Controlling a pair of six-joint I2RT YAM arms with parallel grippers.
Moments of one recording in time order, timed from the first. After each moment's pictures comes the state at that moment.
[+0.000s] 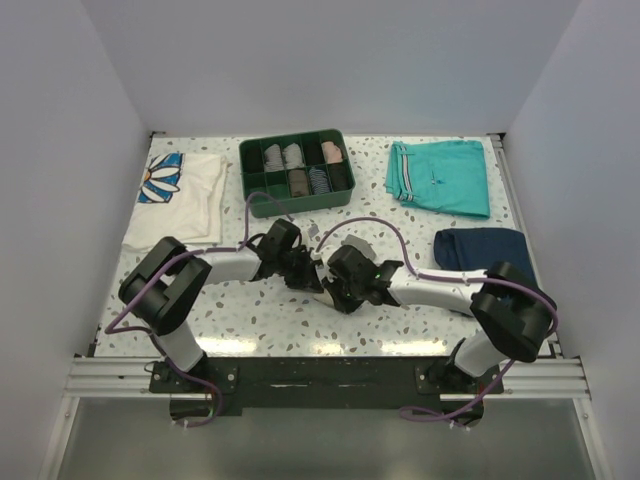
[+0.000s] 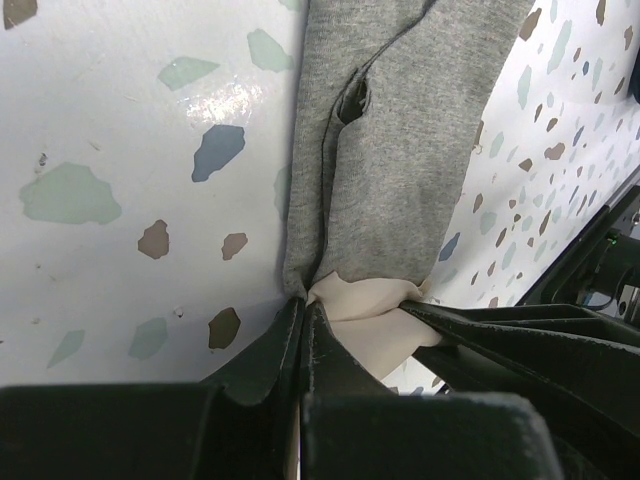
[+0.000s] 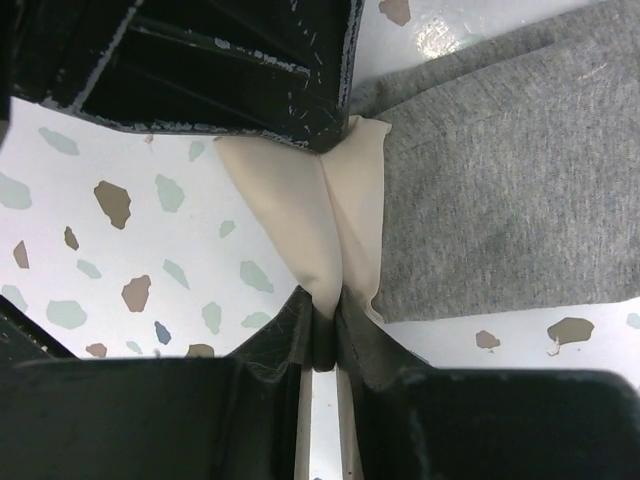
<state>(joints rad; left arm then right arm) -0.64 1.71 0.78 -0.02 0.44 -0.60 0.95 1.54 0.80 -0.27 -0.02 0.20</state>
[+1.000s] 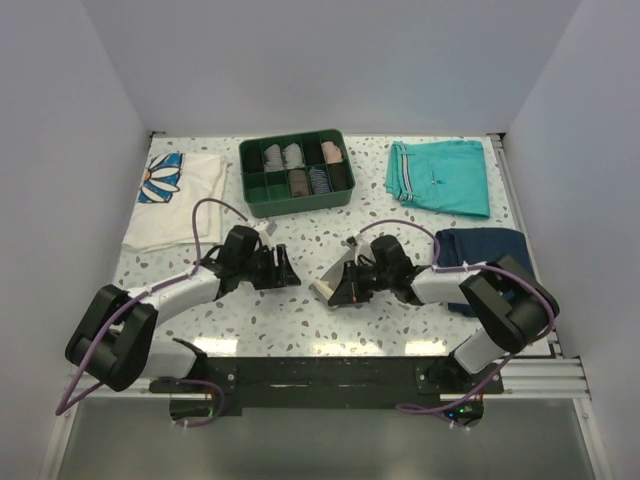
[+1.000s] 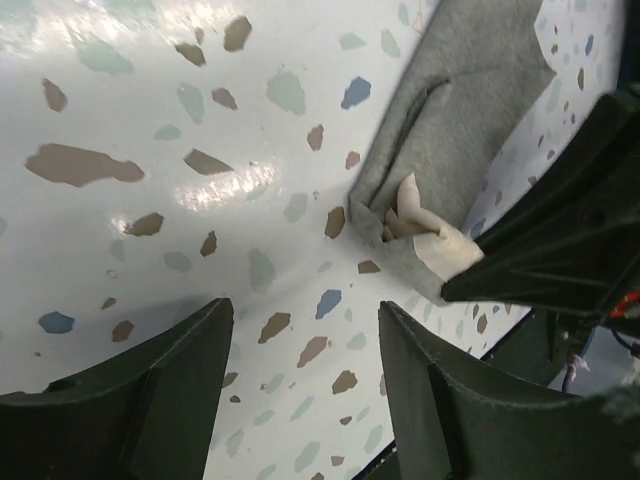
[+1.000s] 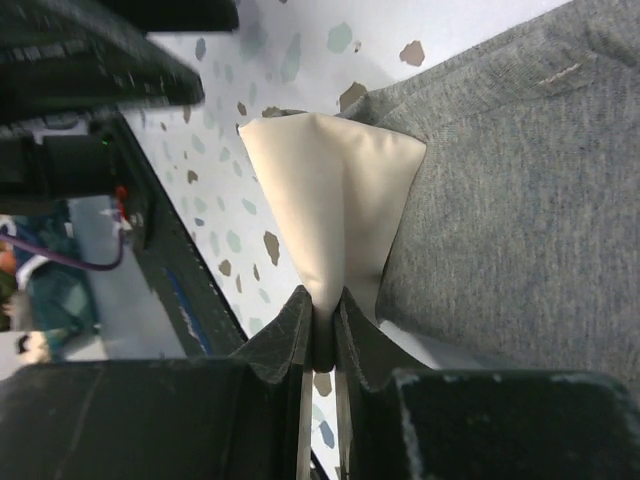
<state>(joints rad) -0.48 1.33 0.54 -0.04 0.34 -0.60 0.65 1.58 0.52 0.33 -0.62 0.64</state>
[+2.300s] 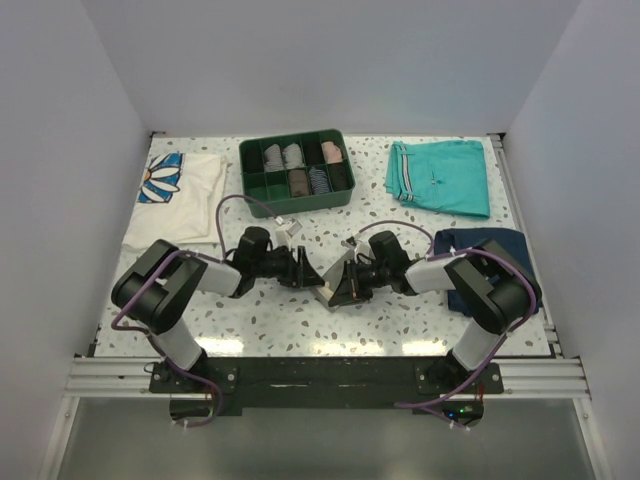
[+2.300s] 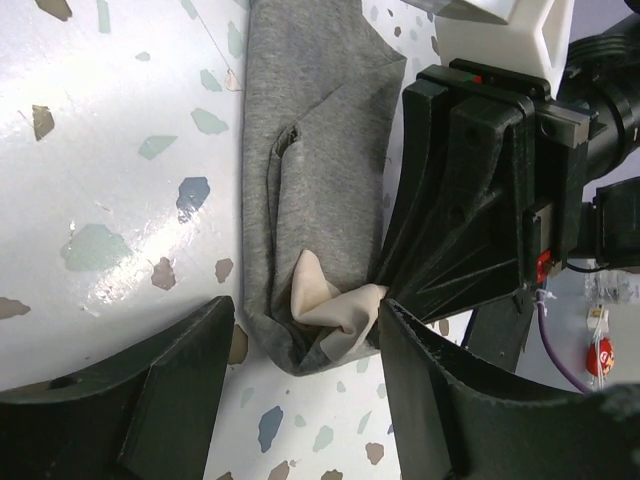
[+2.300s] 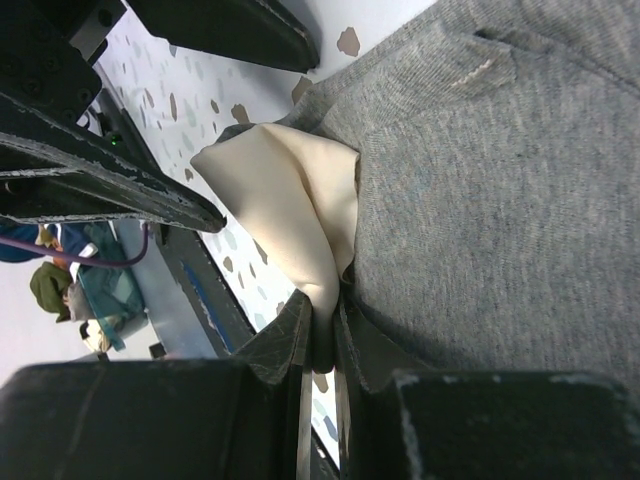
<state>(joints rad) -0.51 1.69 0.52 0.59 0.68 -0.56 0.59 1.71 0.59 0.27 -0.72 0.67</state>
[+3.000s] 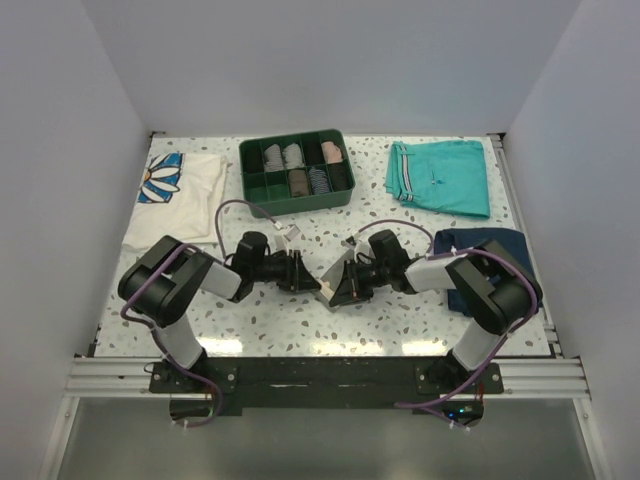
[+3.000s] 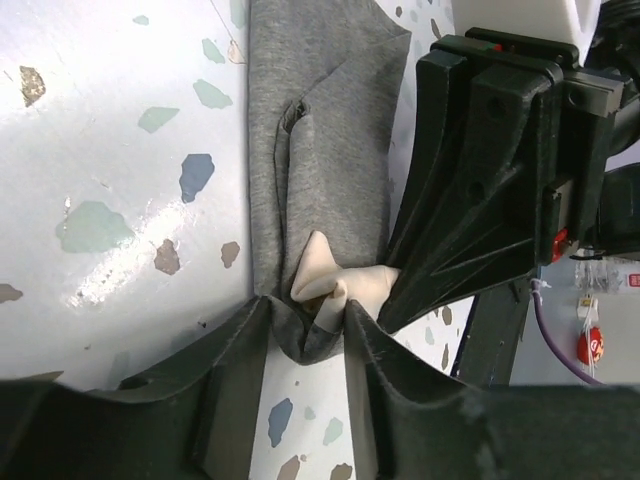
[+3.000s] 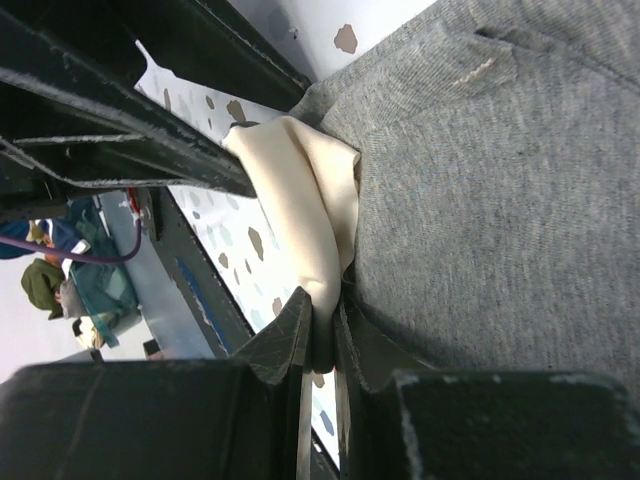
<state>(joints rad) -0.49 1.74 0.47 0.71 0.72 -0.57 0.58 1.70 0.60 0.23 -0.72 0.65</state>
